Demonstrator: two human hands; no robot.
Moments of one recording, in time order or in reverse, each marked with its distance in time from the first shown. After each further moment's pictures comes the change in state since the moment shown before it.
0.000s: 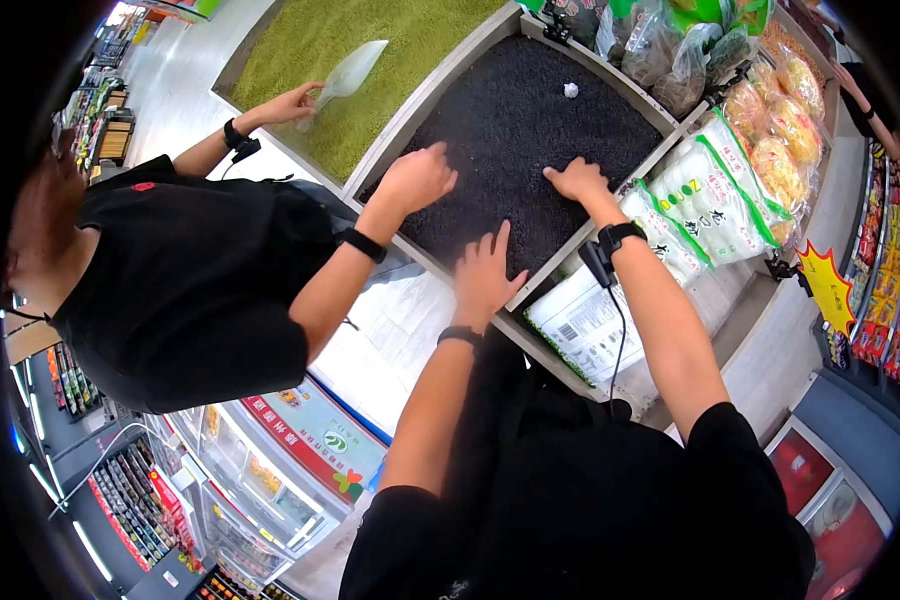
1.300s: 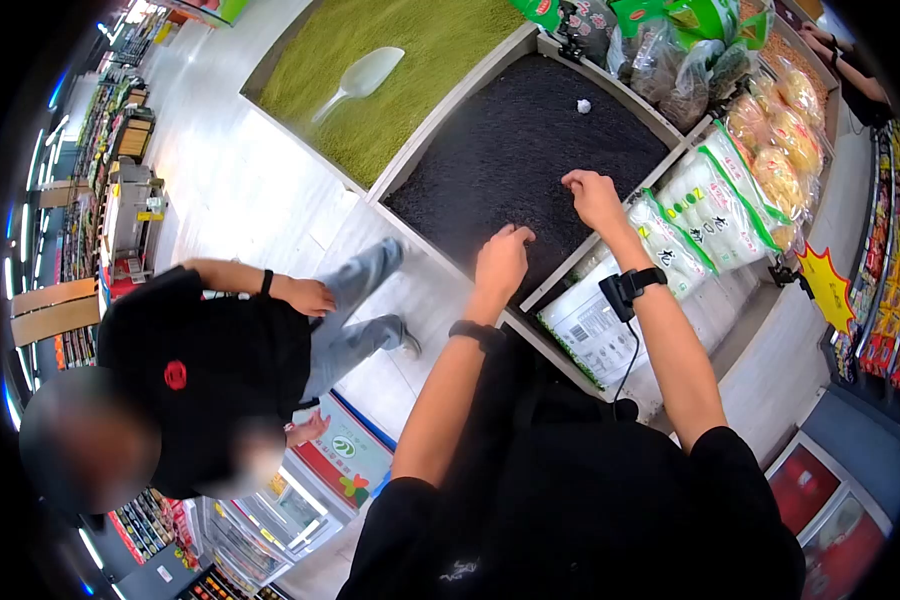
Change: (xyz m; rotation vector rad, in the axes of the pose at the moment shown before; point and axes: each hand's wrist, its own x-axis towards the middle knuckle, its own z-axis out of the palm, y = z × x) left_hand 0.021 0.002 -0.027 -0.407 0.240 0.122; right_hand -0.049 0.023 0.000 0.328 0.336 -0.595
